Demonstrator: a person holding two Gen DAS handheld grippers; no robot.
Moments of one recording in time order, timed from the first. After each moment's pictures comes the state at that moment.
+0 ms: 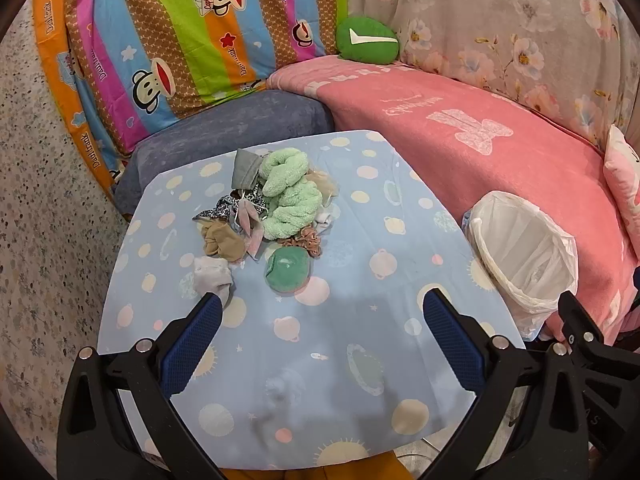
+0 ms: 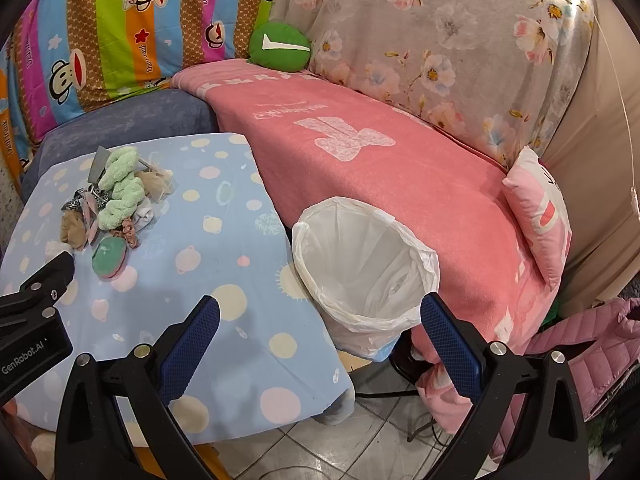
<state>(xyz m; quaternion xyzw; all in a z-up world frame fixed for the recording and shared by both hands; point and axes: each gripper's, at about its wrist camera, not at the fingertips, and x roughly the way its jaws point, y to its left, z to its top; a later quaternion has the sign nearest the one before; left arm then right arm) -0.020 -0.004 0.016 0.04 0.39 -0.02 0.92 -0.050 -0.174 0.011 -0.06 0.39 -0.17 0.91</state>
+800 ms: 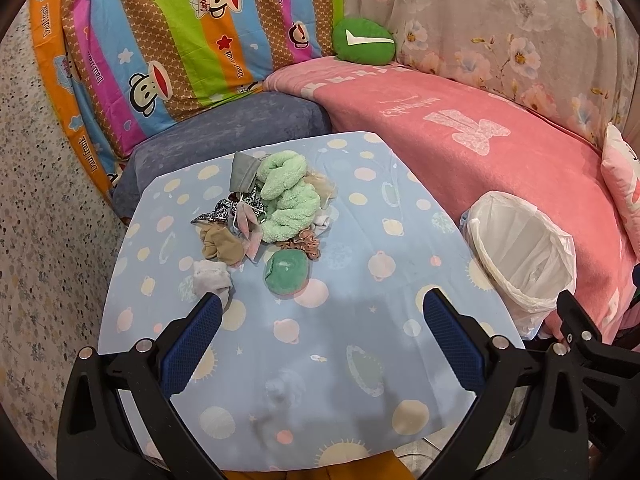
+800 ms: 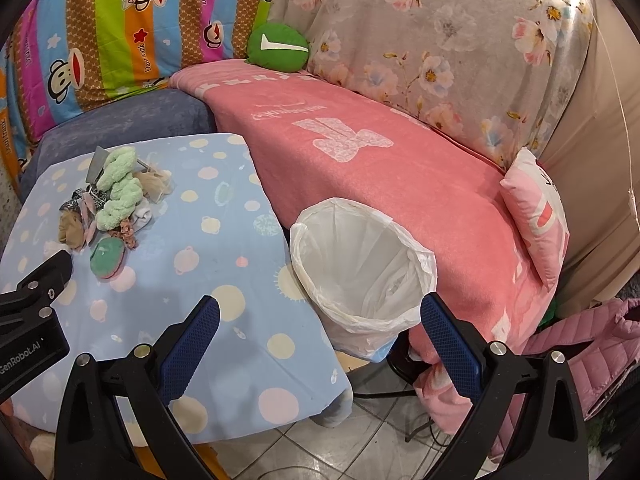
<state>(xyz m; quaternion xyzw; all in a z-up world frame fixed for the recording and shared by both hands) -0.019 -0.004 0.018 0.04 0.39 -0.02 0.92 -0.049 -0.177 0.013 -0.06 0.39 -0.17 0.90</state>
